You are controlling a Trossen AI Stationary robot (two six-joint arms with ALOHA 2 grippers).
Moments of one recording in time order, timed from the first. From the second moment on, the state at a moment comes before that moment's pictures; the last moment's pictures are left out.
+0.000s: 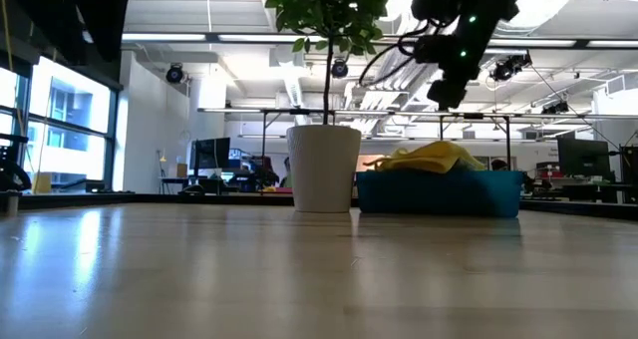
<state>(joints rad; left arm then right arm) -0.56 2.00 1.72 -1.57 -0.39 -0.54 -0.45 1.33 1.01 -0.55 0.93 -0.27</state>
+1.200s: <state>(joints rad) -0.54 0.97 1.26 -1.53 -0.72 -0.81 0.14 0.65 0.28 -0.02 0.47 0.25</state>
